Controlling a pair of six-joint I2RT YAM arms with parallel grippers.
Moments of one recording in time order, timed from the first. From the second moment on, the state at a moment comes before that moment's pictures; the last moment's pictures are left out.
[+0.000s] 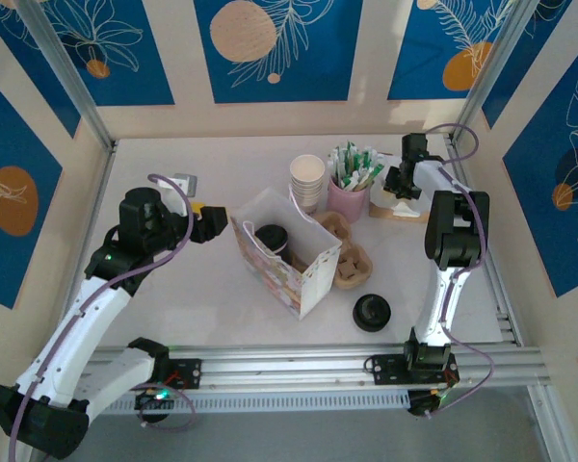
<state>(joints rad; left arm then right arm) -0.35 0.91 0.95 -0.46 0.29 -0.30 -0.05 2.10 1.59 -0.60 0.02 0.34</state>
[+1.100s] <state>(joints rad) -0.35 0.91 0.95 -0.46 0.29 -0.31 0.03 1.23 1.37 -0.50 -0.07 0.45</state>
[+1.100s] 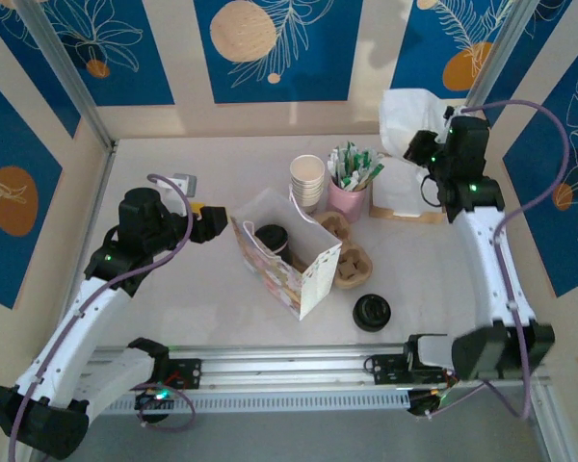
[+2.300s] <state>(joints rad) -0.35 0.93 0.95 -0.46 0.29 -0.31 1.01 1.11 1.38 -0.63 0.00 0.60</state>
